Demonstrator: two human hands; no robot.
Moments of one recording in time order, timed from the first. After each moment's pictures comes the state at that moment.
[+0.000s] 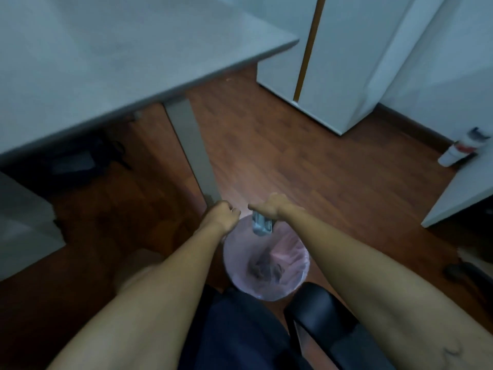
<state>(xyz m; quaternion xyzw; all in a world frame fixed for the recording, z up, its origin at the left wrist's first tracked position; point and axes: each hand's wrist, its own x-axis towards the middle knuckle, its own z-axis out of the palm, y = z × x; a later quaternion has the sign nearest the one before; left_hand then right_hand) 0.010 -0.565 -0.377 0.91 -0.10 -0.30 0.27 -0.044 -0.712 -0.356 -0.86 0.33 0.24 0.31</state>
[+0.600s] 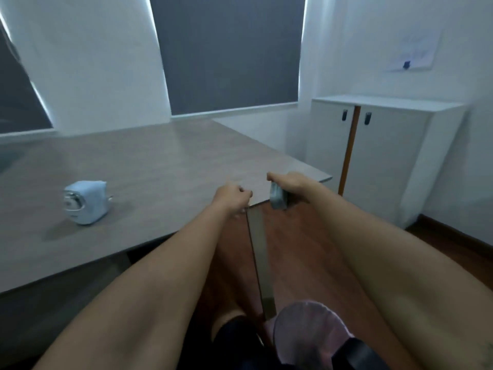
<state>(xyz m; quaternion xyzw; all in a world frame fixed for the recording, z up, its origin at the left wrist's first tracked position) 0.025 -0.458 -0.075 0.89 -0.15 -0.09 0.42 -0.018 -0.615 -0.043 -0.85 0.22 0.02 0.48</state>
